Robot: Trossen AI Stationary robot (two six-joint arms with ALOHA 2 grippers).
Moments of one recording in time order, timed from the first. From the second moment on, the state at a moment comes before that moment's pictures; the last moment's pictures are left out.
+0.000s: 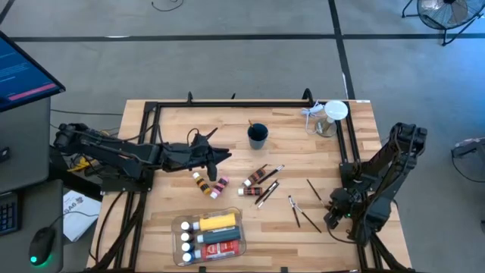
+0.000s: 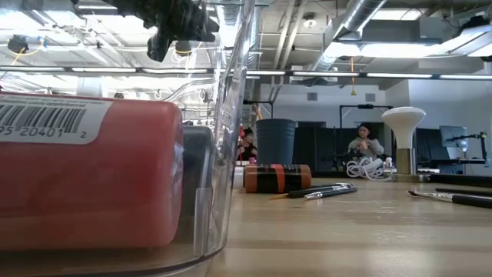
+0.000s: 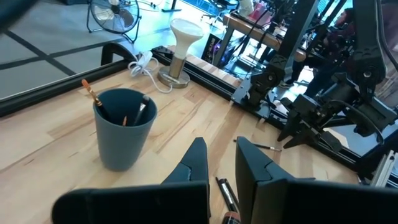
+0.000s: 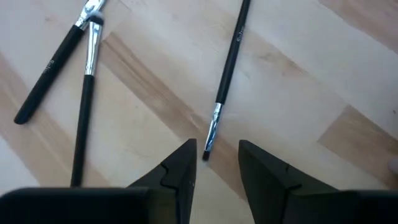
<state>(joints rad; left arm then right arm) -0.16 1.17 0.72 0.16 -0.49 -0.49 1.24 1.42 0.59 -0.88 0.50 2.12</state>
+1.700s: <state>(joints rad) -0.16 1.17 0.72 0.18 -0.46 -0.50 1.23 1.54 0.61 -0.81 0.45 2.12</state>
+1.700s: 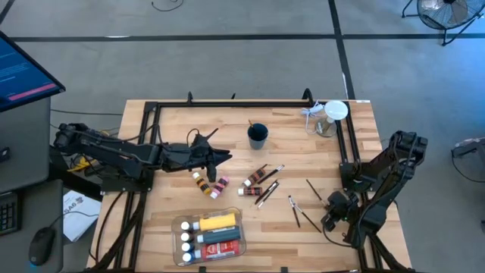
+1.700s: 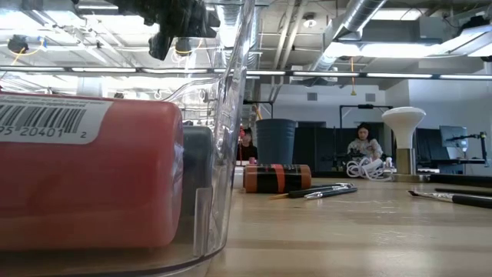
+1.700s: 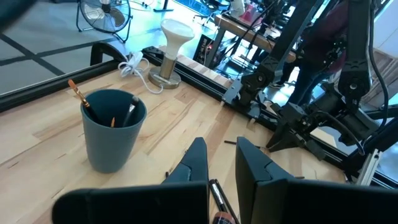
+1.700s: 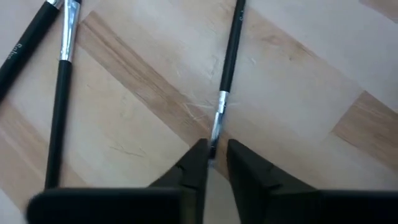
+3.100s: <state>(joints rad) -0.29 1.17 0.72 0.21 -0.34 -0.80 0.79 1.12 0.89 -1.27 0.36 1.62</state>
